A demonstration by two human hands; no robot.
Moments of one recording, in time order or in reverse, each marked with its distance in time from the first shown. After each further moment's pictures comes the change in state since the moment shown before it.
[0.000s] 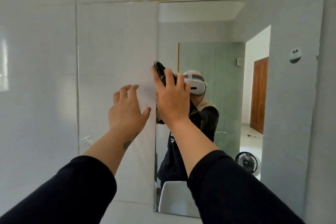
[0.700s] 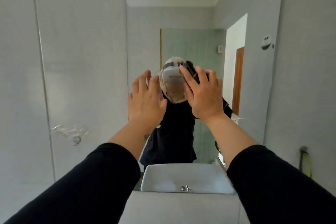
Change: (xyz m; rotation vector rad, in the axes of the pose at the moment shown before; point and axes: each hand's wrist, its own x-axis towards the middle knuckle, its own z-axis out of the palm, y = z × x) left_hand -0.031 0.094 0.041 -0.083 -0.005 0.206; right_hand -0.059 0.147 -0.040 -0.110 0.006 -0.028
